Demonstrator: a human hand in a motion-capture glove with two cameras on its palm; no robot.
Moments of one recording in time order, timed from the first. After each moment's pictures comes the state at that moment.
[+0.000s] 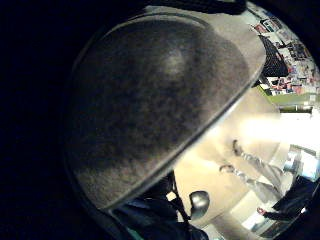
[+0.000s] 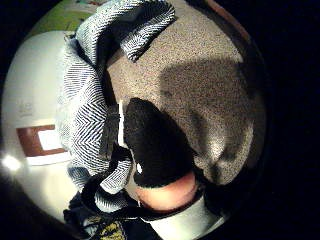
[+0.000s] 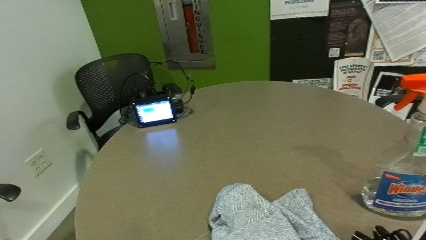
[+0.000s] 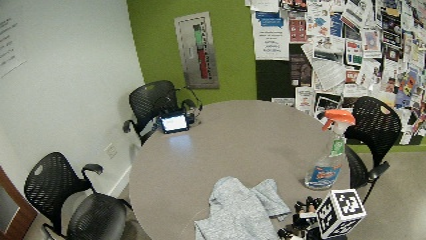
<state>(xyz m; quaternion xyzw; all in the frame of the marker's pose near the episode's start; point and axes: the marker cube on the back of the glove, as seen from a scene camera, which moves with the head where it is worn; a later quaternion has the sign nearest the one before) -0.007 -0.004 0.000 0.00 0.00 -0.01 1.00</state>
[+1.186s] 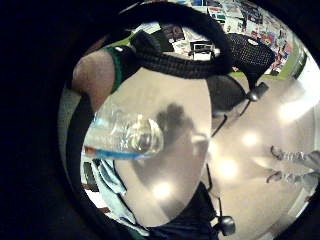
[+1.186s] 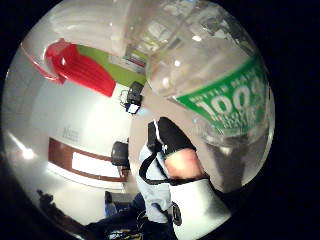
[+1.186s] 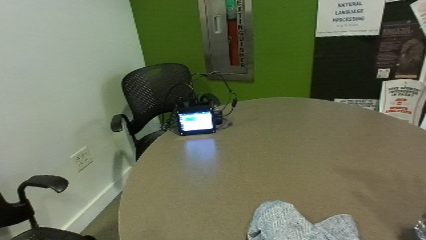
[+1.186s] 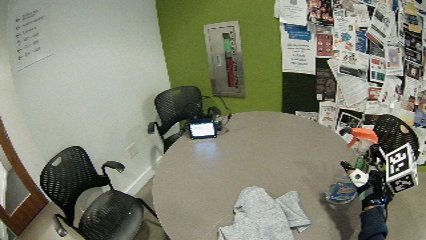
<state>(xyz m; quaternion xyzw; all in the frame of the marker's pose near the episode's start) 0.128 -0.070 -0.134 0.23 -0.21 0.16 0.94</state>
